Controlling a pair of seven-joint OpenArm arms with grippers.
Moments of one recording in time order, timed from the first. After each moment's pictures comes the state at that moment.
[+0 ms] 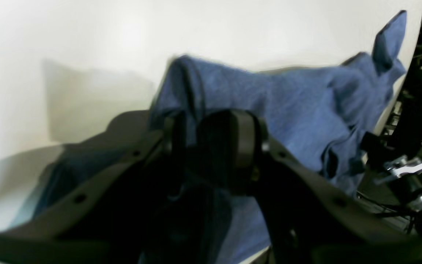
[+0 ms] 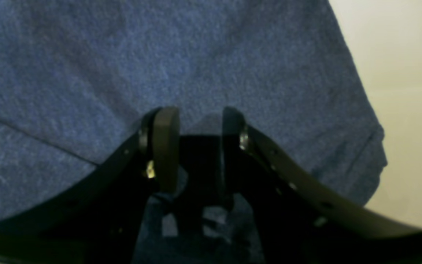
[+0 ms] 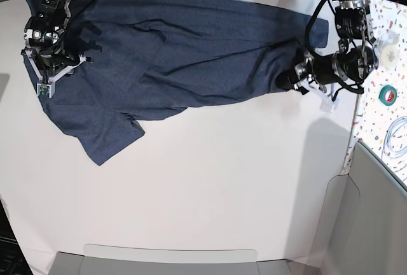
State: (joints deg) left arm 2.0 -19.7 -14.6 84.4 -61.6 -2.3 73.9; right arm -10.7 6.6 26.9 102.8 4.1 14.3 -59.5
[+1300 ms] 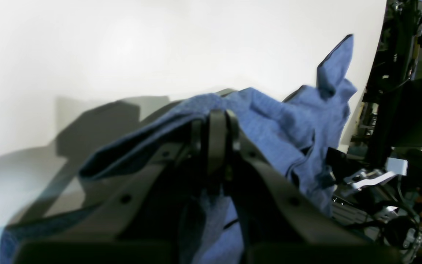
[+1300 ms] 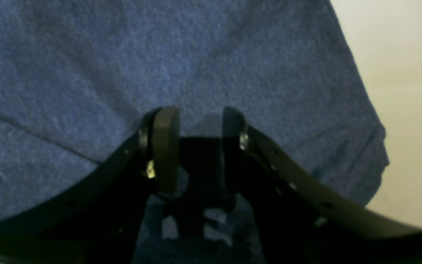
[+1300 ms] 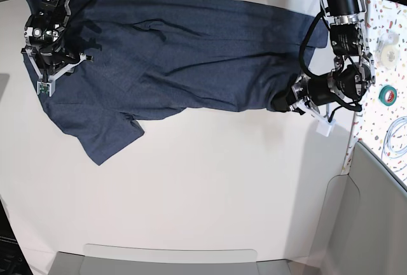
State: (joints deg) left arm -5.0 -16.5 -14.8 84.2 -61.8 -2.3 73.7; right arm -11.7 6.6 26.9 103.0 4.6 14.3 -58.6
